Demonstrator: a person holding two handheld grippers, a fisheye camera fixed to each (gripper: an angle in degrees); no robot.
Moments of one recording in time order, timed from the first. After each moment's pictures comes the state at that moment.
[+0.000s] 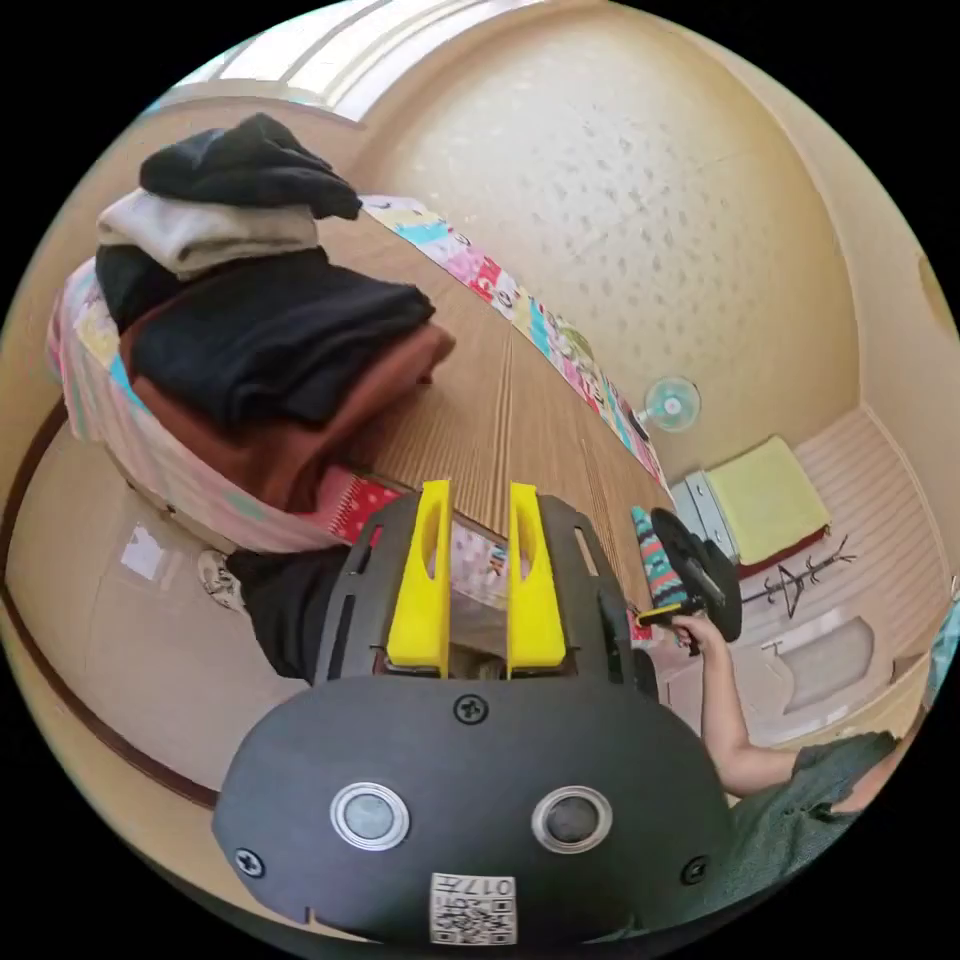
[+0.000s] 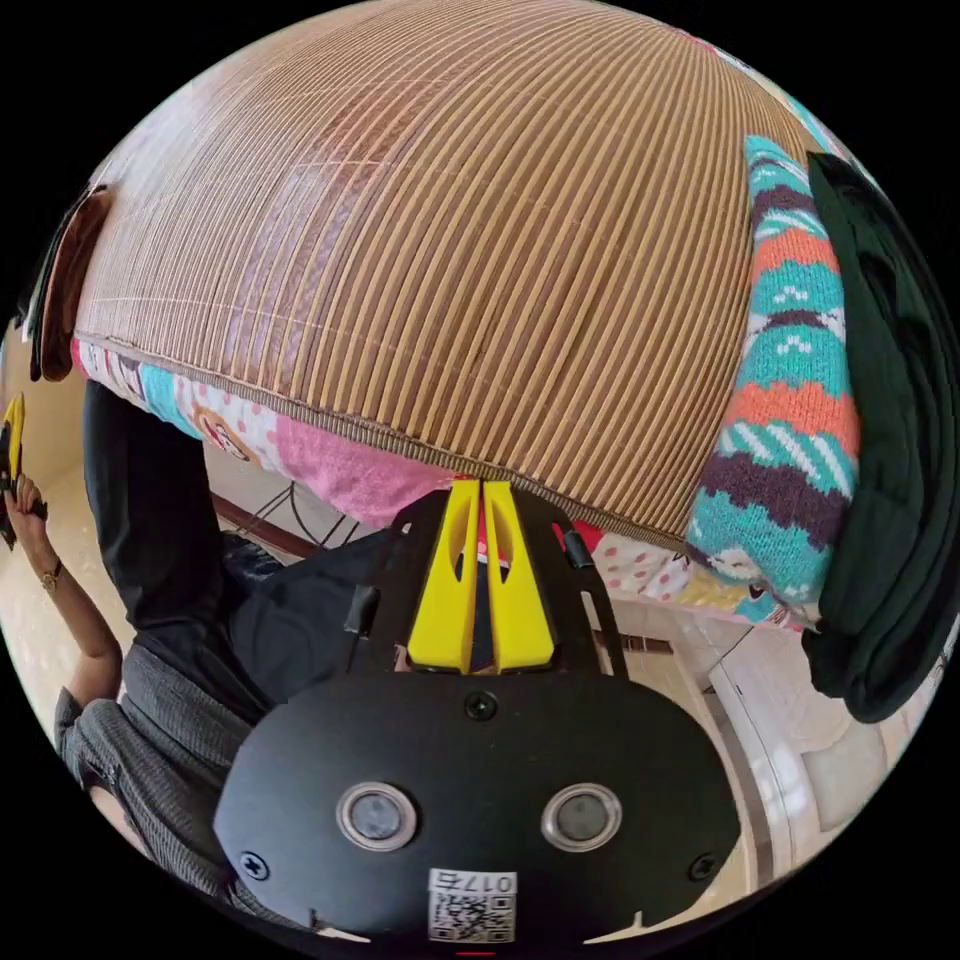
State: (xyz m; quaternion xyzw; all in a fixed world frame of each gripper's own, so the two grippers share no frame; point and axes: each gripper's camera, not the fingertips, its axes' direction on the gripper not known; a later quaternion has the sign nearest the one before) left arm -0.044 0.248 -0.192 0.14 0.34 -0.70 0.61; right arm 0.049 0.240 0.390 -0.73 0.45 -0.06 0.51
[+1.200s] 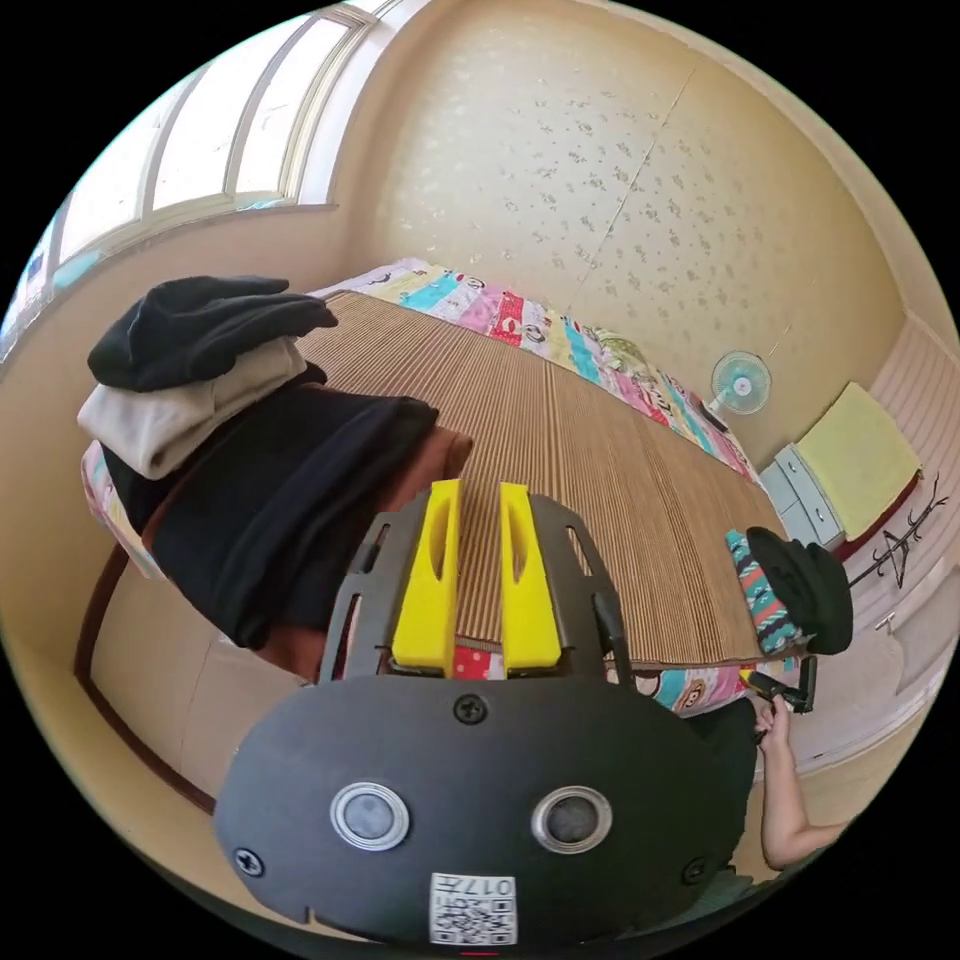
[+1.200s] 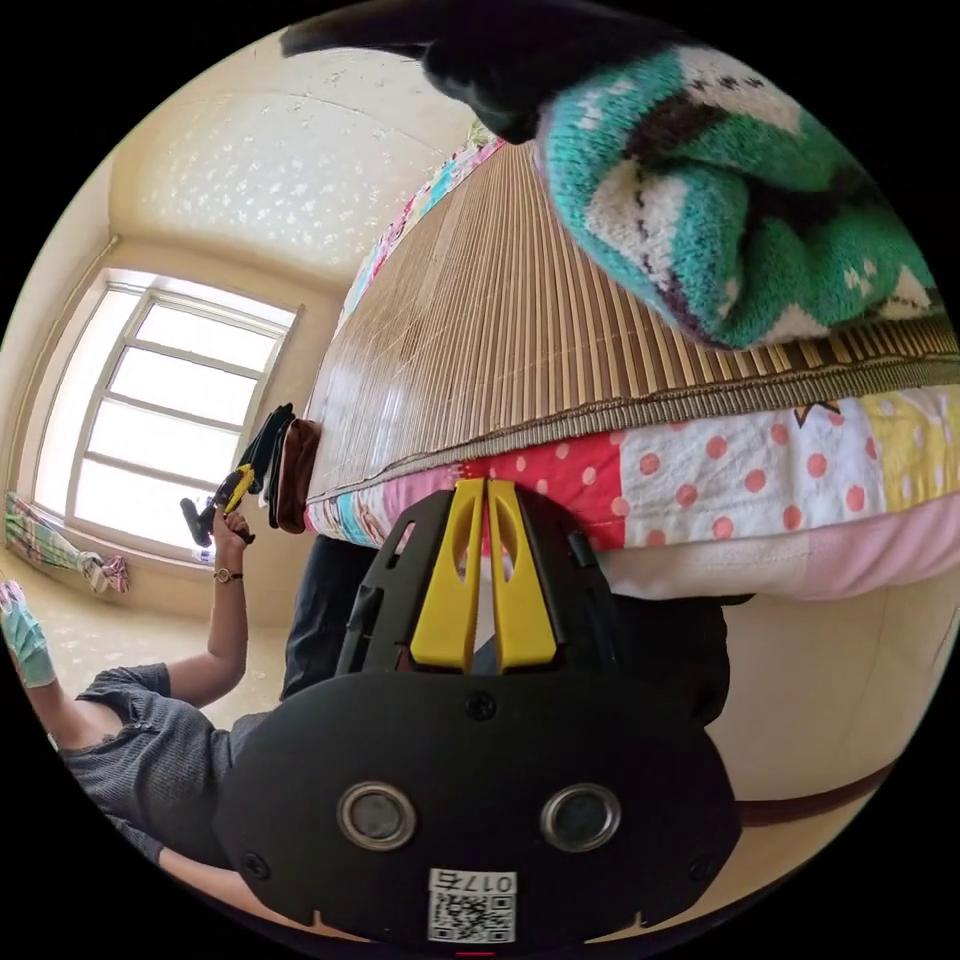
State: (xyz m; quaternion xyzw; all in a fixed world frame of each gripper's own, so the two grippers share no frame) left arm -0.057 0.064 -0.241 0.08 0.25 -0.67 0.69; right arm 0.058 0.186 0.053 -0.46 0.25 0.10 0.85
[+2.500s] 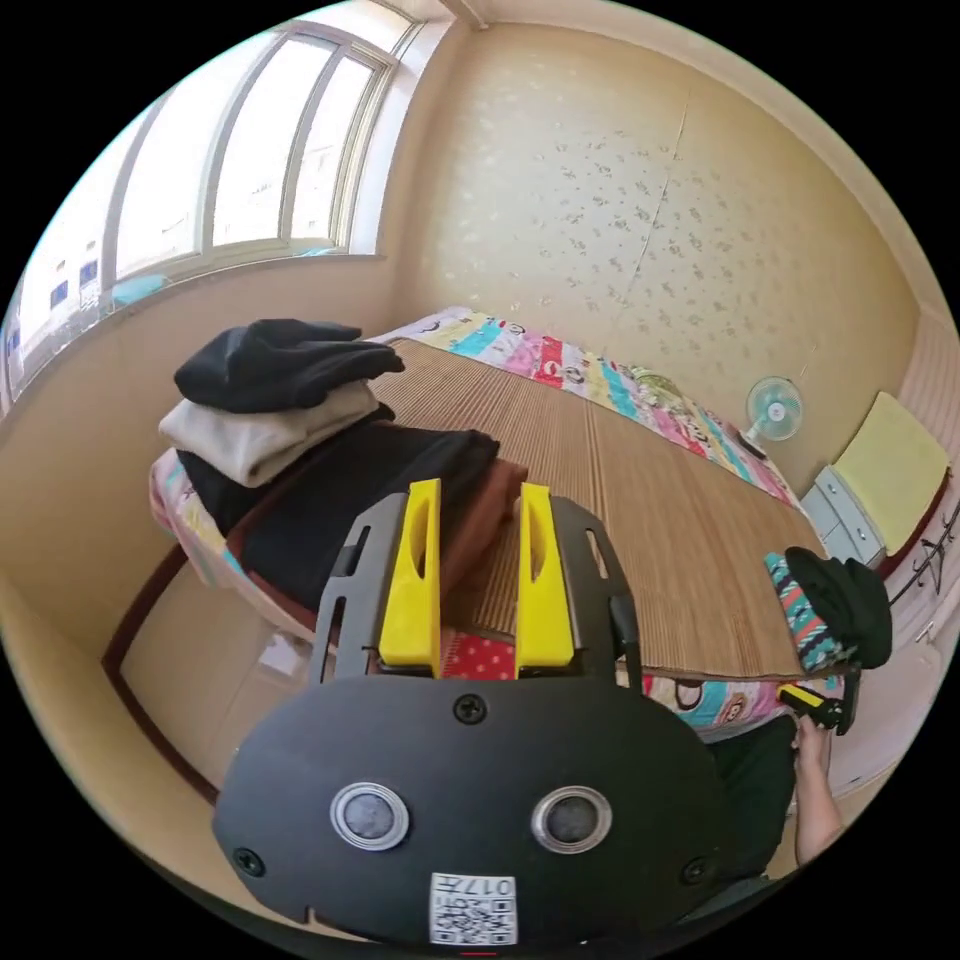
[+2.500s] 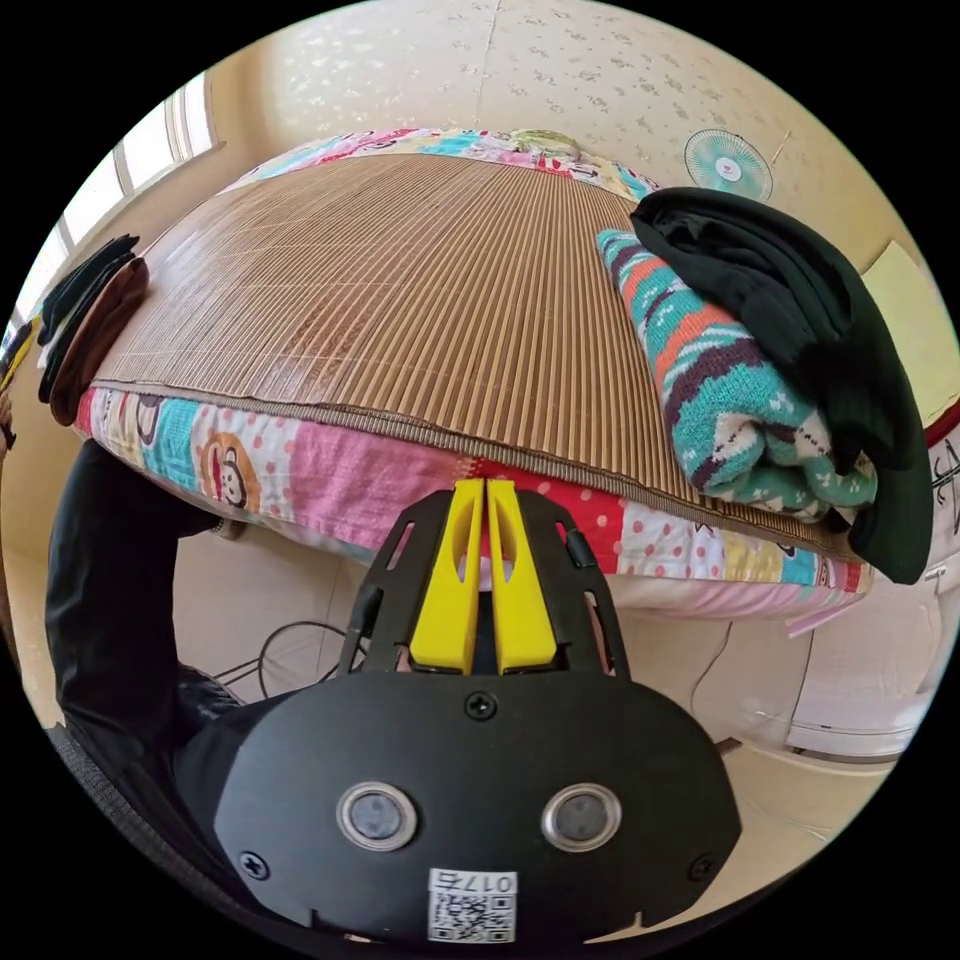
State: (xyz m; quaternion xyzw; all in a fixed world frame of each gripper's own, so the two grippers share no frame) left arm -0.076 0.134 -0.268 0.06 0.16 -0.64 0.75; right arm -0.181 0.333 0.231 -0.50 0.50 -0.22 0.67
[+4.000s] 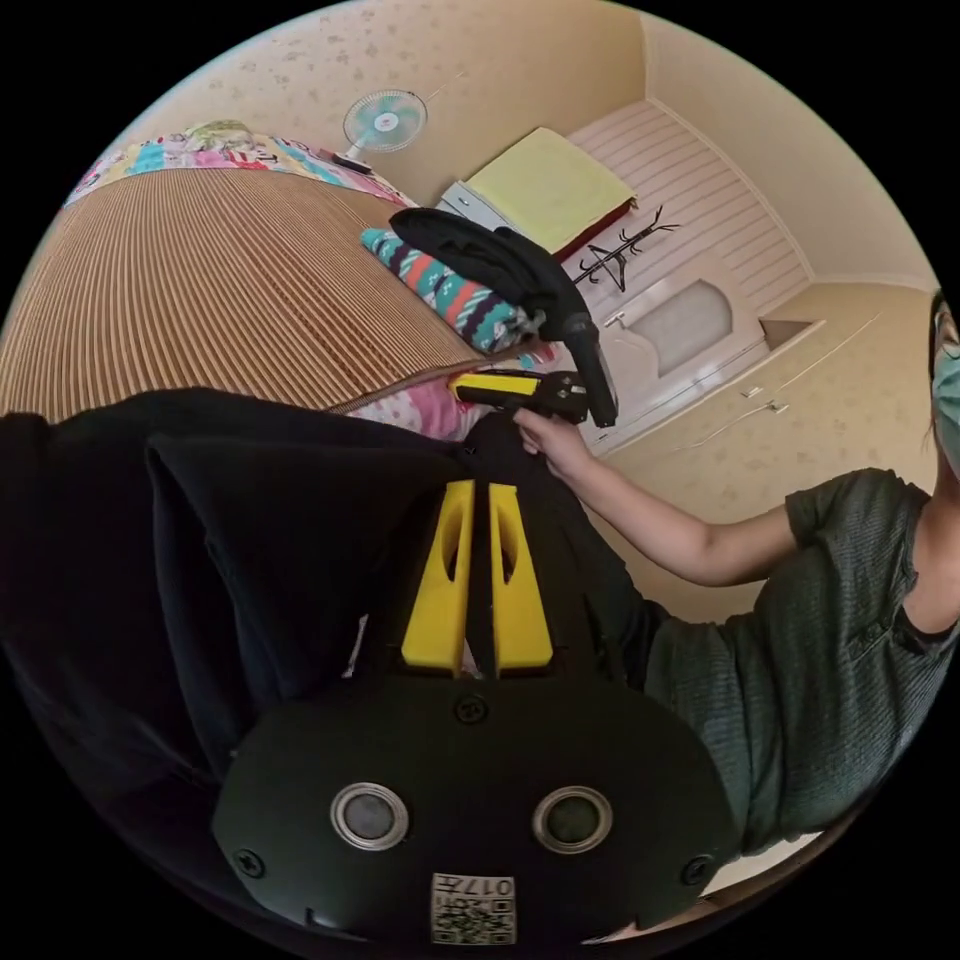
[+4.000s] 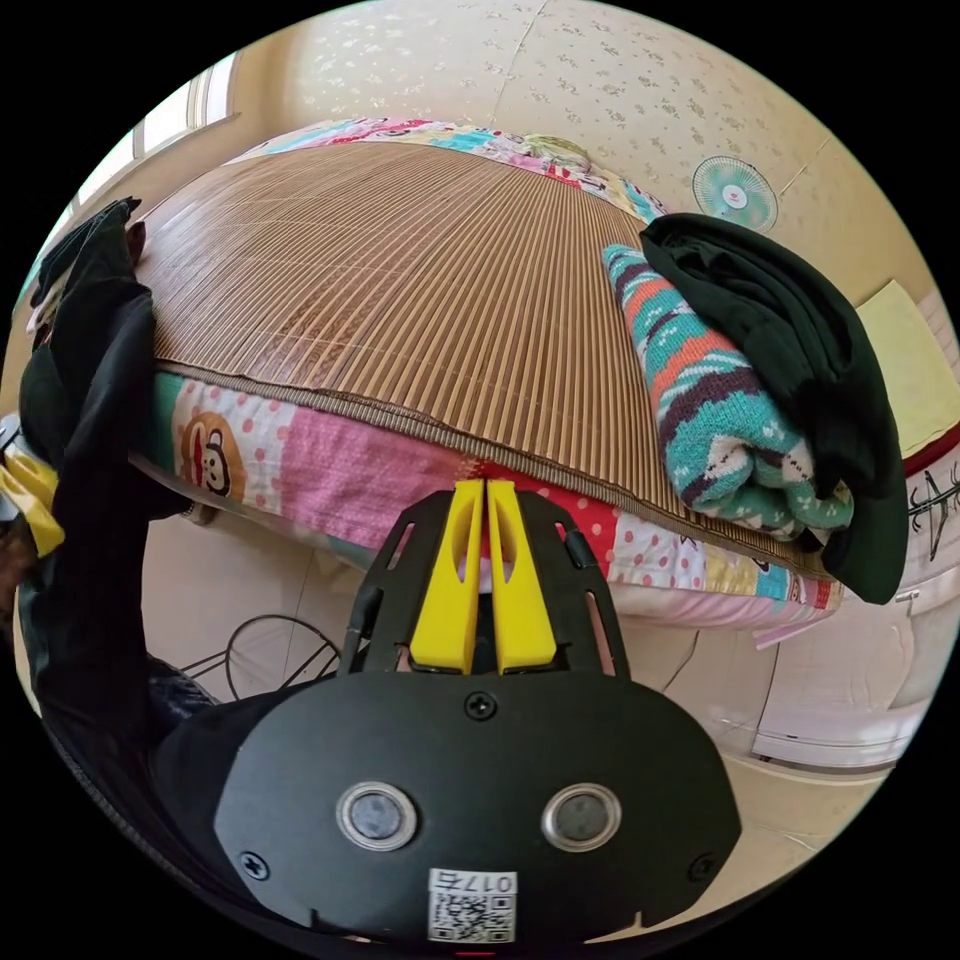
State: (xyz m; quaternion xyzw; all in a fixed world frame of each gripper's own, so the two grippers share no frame) left arm 0.111 -0.066 -0.228 0.23 0.68 -0.20 0.67; right arm -0.167 0.367 0.328 -0.50 0.51 -0.25 0.66
